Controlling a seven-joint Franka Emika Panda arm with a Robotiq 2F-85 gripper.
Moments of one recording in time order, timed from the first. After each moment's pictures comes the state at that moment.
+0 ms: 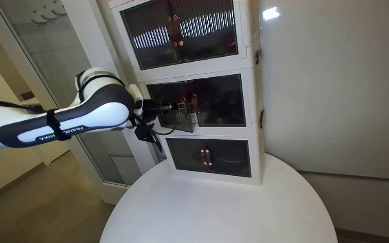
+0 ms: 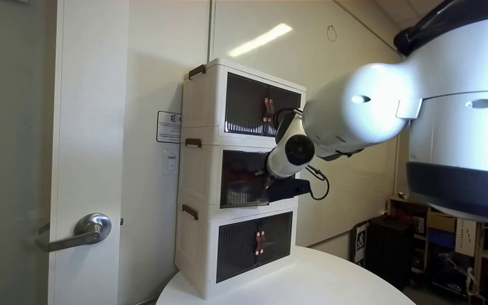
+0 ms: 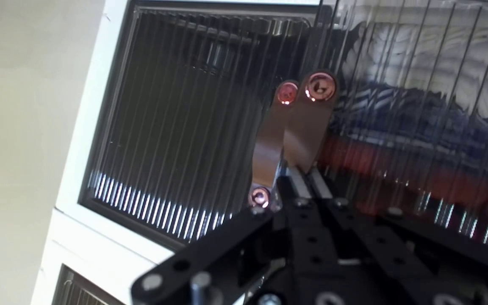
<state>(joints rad) 1.18 1.49 -1.60 -1.75 -1.31 3.46 2.50</state>
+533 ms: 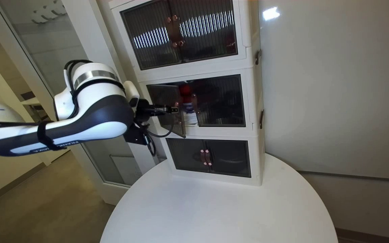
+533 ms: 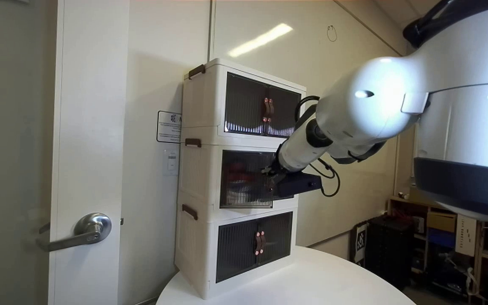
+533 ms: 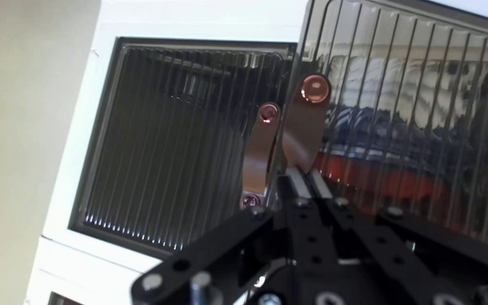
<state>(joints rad) 1.22 1.48 -1.64 -1.95 -1.02 3.73 2.20</state>
